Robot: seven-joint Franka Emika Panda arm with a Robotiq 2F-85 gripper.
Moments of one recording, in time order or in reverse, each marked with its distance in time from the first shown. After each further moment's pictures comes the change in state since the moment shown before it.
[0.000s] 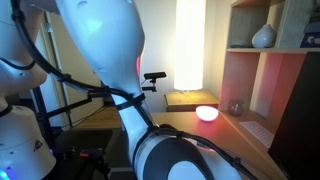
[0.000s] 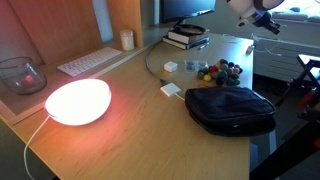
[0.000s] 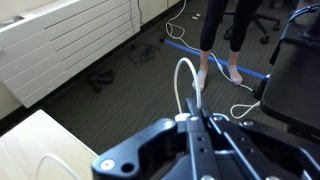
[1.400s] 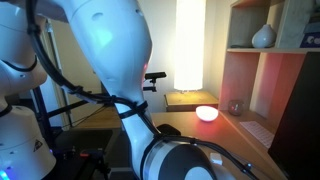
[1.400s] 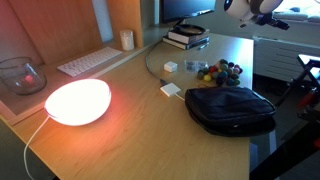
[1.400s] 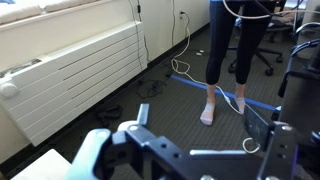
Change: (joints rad) arm -0.011 0.055 0.018 0.063 -0.090 -0.165 0.056
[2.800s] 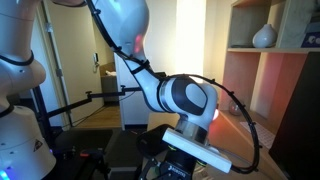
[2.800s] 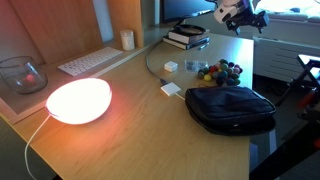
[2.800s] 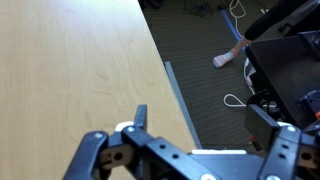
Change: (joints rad) arm 0.078 -0.193 0.285 -0.087 0.123 0.196 -0.494
